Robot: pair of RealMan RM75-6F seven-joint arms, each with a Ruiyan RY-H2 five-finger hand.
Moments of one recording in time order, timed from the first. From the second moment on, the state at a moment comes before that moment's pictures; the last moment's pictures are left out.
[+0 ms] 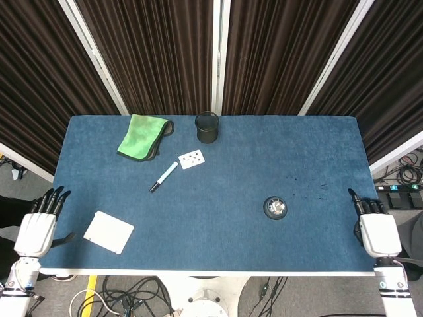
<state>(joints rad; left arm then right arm) -0.12 -1.27 -0.03 -1.51 1.50 1.45 0.12 0.13 -1.26 0.06 -1.47 -1.48 1.42 -0.18</state>
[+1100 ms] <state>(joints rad) -0.11 -1.26 -0.02 -1.46 1.49 1.45 0.07 0.27 -1.52 0.02 -1.37 -1.48 1.18 -0.45</state>
